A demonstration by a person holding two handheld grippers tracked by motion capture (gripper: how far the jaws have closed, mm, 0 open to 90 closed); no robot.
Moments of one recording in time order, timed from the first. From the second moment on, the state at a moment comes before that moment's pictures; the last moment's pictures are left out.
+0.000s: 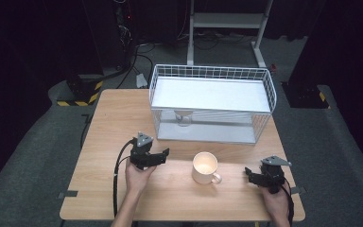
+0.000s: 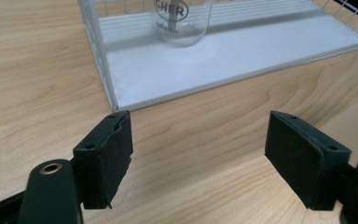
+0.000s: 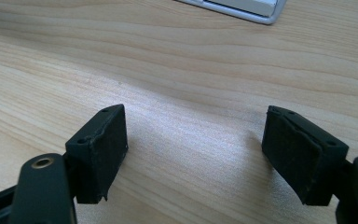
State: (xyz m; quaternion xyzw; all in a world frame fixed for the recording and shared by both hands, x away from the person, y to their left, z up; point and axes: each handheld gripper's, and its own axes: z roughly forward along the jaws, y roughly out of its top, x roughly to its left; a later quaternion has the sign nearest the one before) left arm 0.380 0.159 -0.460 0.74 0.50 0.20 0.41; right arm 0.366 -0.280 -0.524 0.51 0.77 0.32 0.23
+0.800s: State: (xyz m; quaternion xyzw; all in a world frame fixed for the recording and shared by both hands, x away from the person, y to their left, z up) left arm 0.350 0.184 -0.479 0.73 0.52 0.22 0.39; right arm 0.366 -0.280 -0.523 0.51 0.76 0.32 0.22
